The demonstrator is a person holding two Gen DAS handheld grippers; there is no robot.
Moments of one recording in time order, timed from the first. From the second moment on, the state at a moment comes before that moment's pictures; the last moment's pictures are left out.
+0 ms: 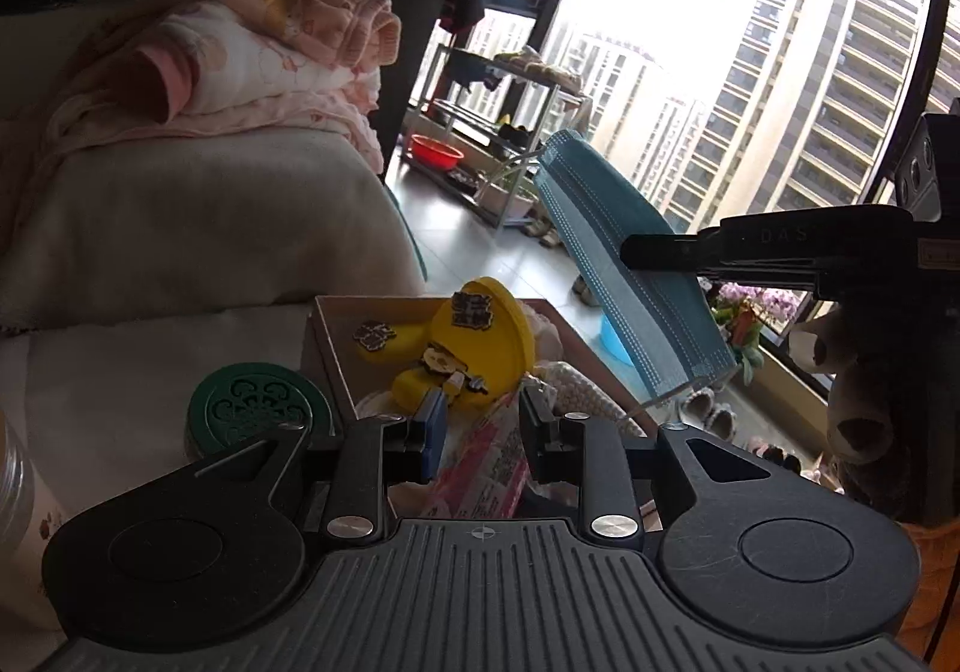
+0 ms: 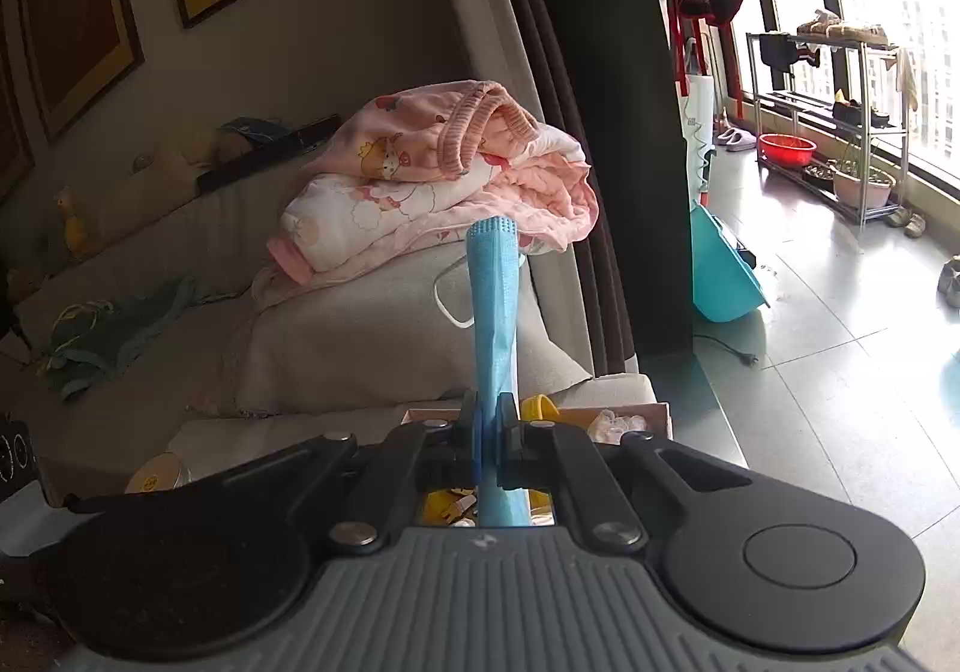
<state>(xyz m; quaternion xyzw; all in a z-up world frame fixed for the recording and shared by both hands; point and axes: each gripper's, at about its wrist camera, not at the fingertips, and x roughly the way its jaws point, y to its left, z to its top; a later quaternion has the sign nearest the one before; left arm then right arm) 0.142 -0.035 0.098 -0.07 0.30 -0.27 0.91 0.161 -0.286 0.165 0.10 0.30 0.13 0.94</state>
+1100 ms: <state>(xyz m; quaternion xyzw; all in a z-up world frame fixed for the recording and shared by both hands) 0.121 -0.034 0.099 -0.02 0.28 -0.25 0.93 0.234 -0.300 0.069 0.09 0.40 0.07 0.91</state>
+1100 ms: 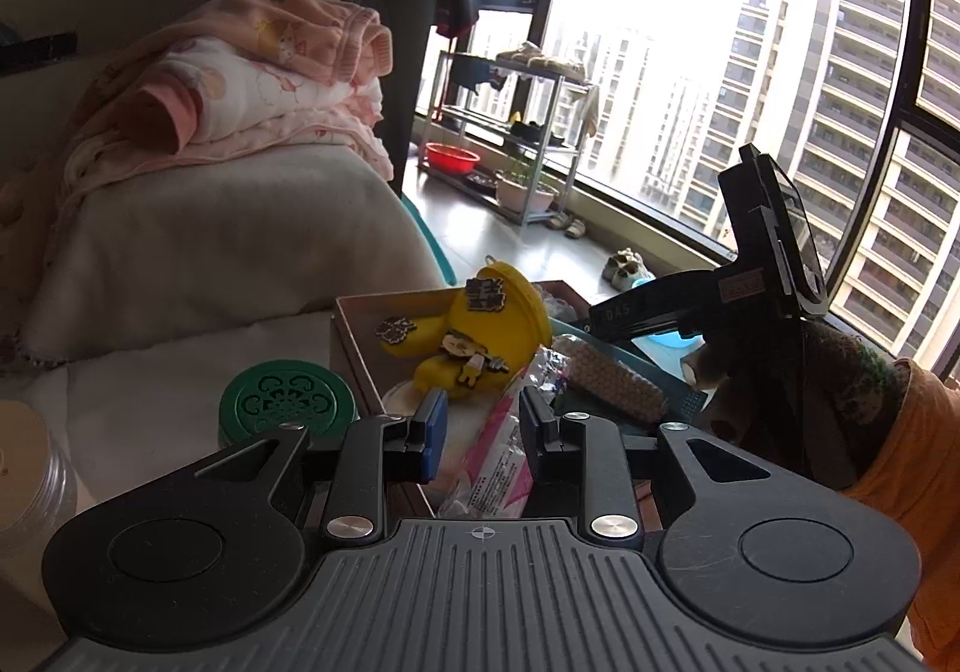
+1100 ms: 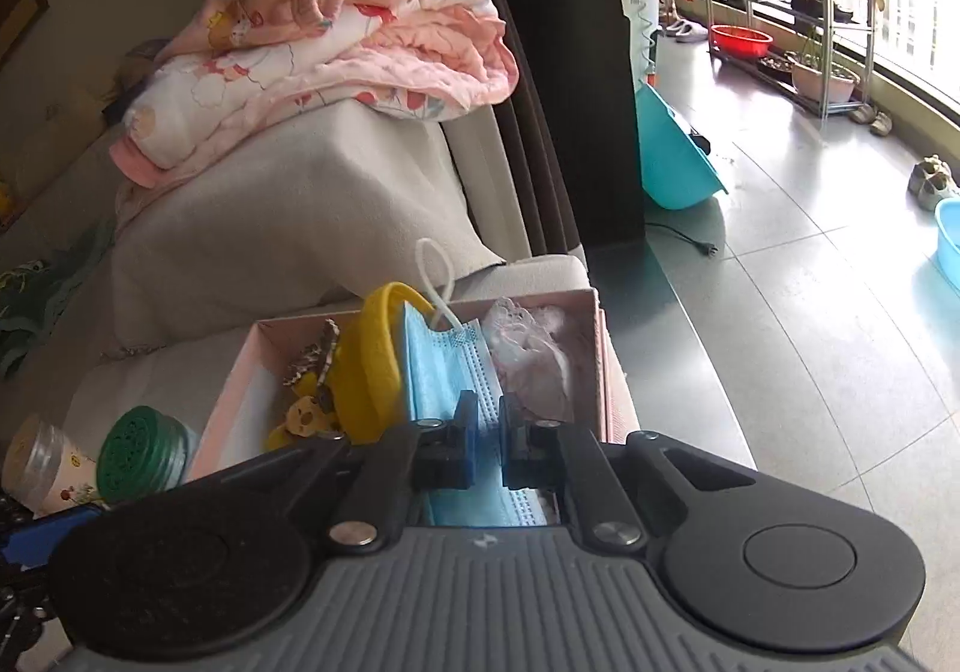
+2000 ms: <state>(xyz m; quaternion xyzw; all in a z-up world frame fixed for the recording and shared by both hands) 0.085 0.005 0.096 -0.01 0.30 -0.17 0.94 0.120 -0.293 0.117 0.10 0.30 0.08 0.95</state>
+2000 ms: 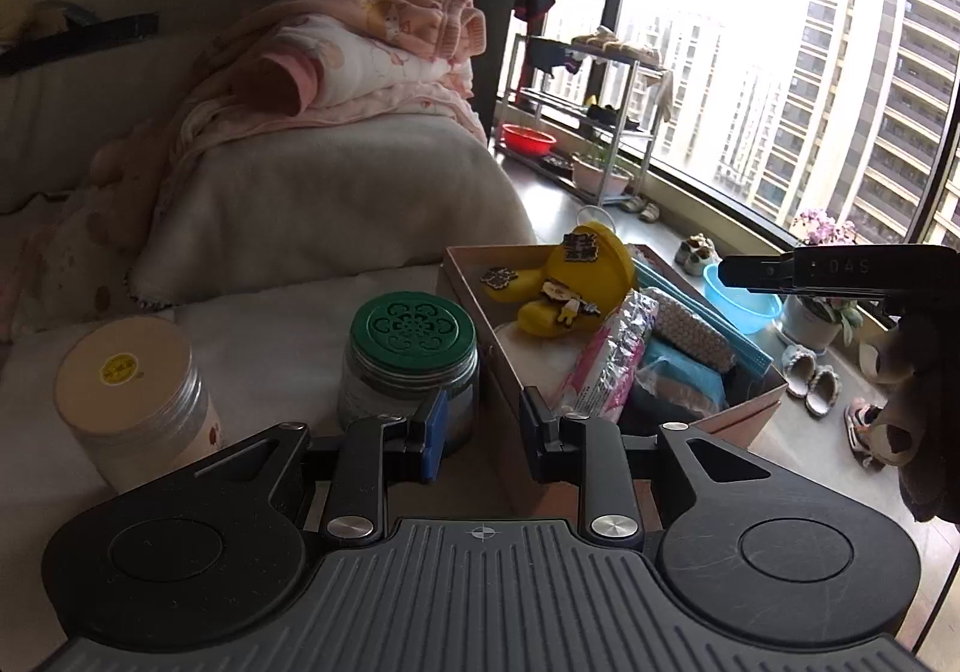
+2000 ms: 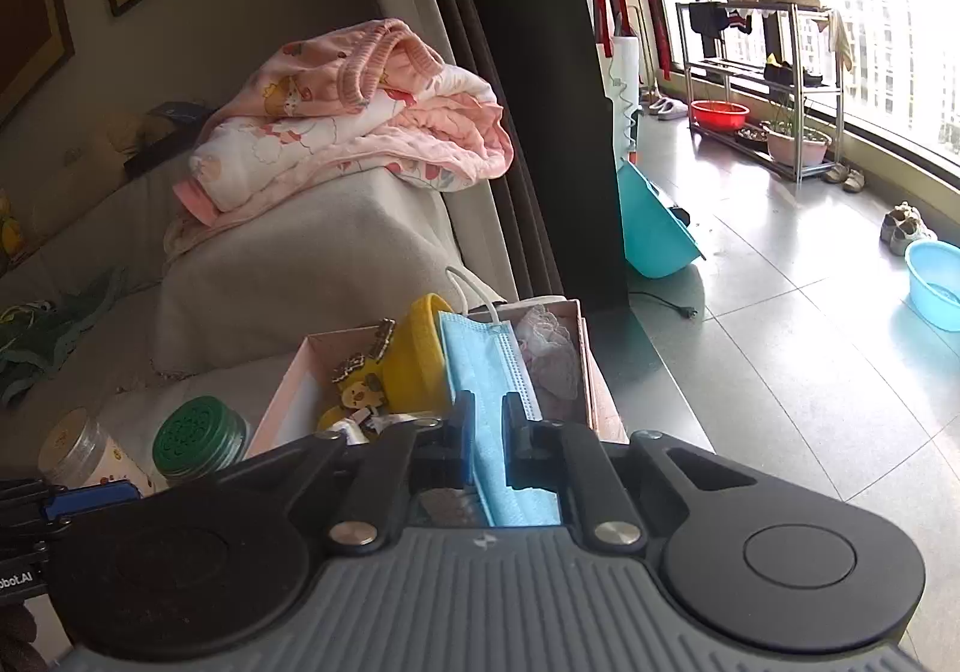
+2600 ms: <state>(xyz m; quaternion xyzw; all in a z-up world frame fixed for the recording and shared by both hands) -0.001 0.058 0.017 0.01 0.36 -0.07 0.93 0.014 -0.165 0.037 -0.02 0.38 0.10 0.92</state>
